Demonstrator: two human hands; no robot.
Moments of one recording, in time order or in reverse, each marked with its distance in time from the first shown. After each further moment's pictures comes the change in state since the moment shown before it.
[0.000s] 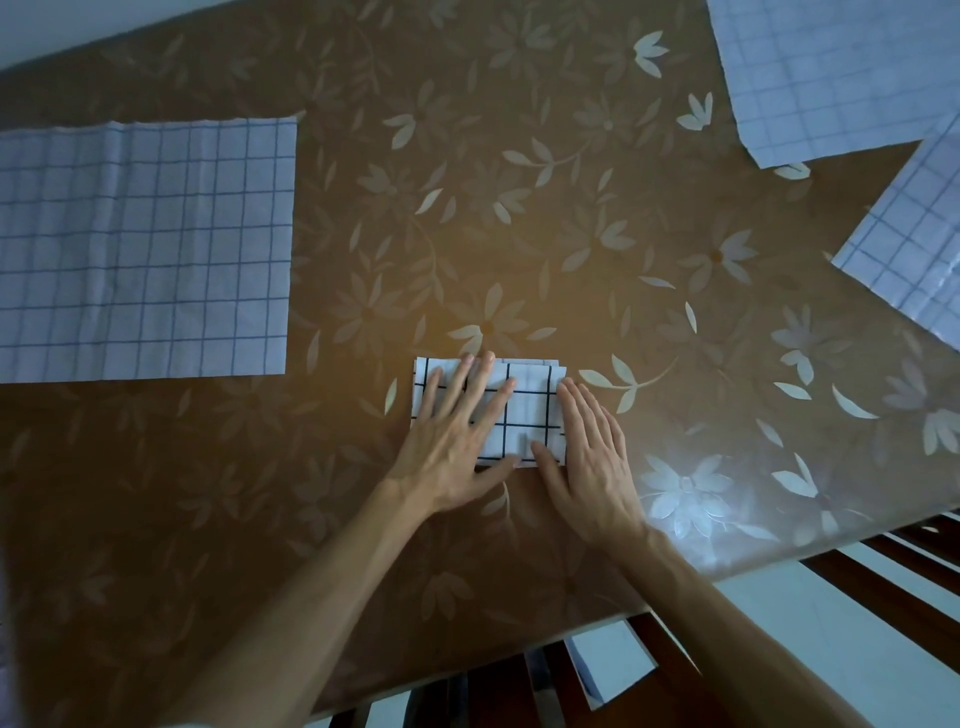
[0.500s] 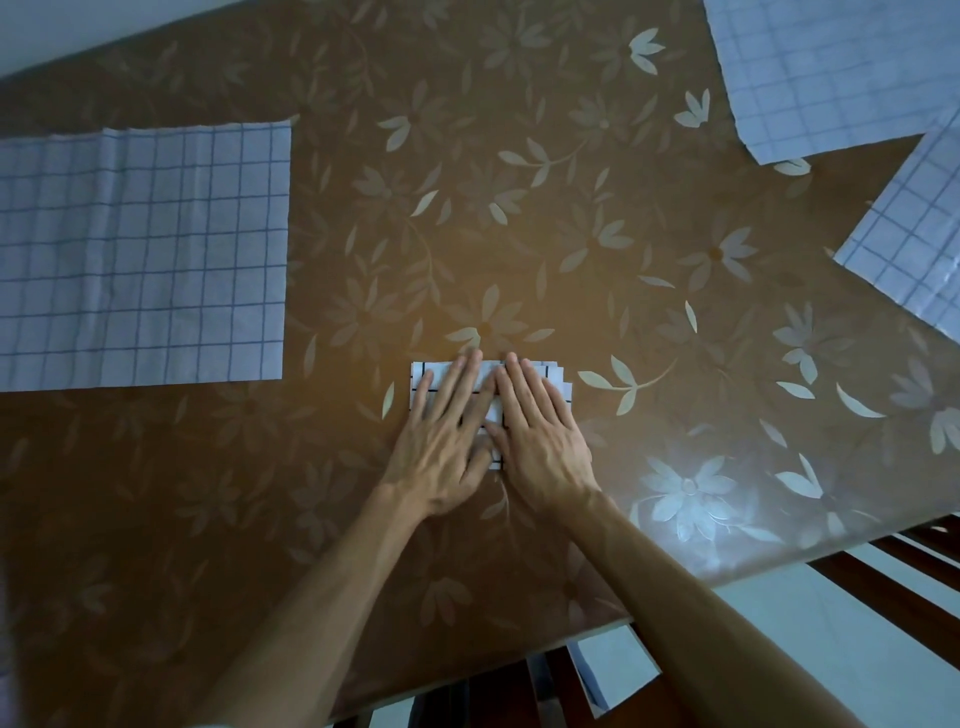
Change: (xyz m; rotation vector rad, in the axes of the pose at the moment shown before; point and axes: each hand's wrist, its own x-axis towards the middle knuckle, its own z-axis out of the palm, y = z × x) left_hand -0.002 -0.007 0.008 -0.033 0.025 -0.040; right_hand 0.037 -0.029 0.024 -0.181 -0.064 -0.153
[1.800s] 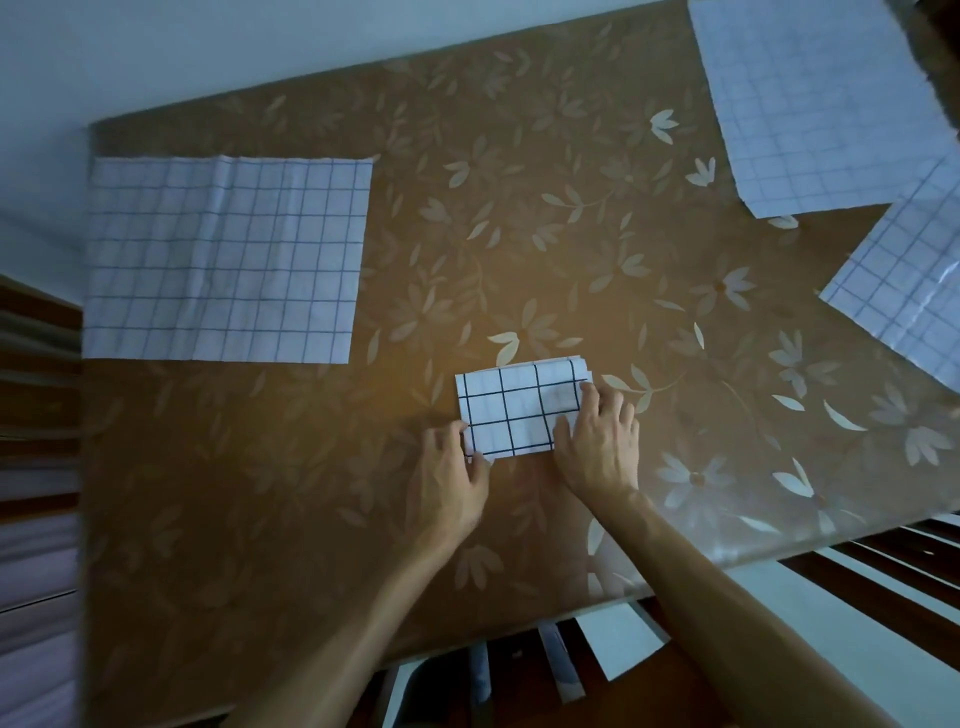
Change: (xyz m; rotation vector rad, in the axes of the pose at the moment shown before) left_hand -0.081 0.030 -0.028 -0.602 0.201 -0.630; right_hand -0.022 -0.022 -0.044 0.064 0.076 0.423
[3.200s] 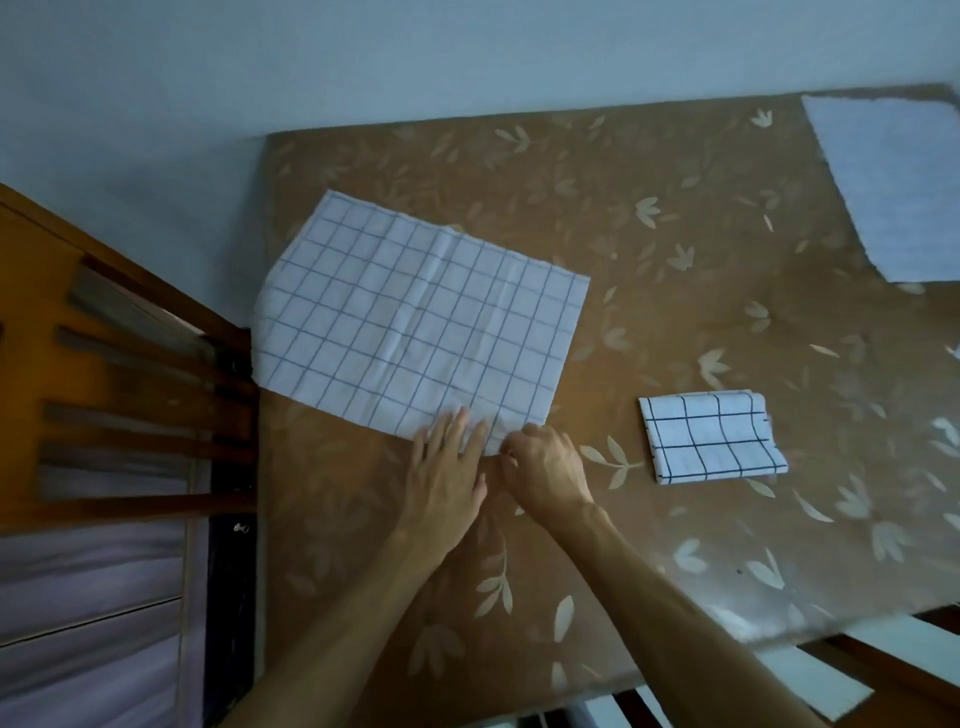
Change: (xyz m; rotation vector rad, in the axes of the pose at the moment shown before) left_hand 0.042 -0.217 -0.144 0.425 0.056 0.405; right_hand -0.065 -0.273 0.093 -0.047 -0.073 -0.430
